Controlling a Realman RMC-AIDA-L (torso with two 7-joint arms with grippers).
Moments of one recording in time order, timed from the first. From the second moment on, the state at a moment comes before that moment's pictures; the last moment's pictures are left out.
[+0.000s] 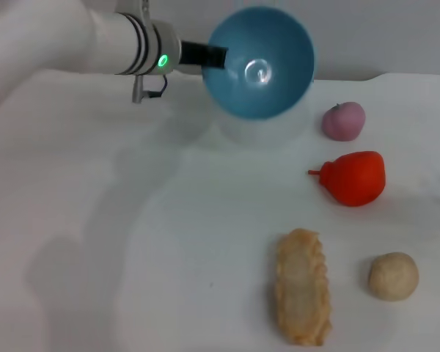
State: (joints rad) left arm -0.87 -2.06 1.50 0.63 2.24 0.50 -2.70; right arm 0.37 2.04 -0.44 -0.71 -1.98 -1.44 1.81
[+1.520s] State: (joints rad) left arm -0.69 -2.06 1.08 0.76 2.36 1.08 -2.87; right arm 0.64 2.07 -1.10 -0.78 -2.38 -1.48 2.39
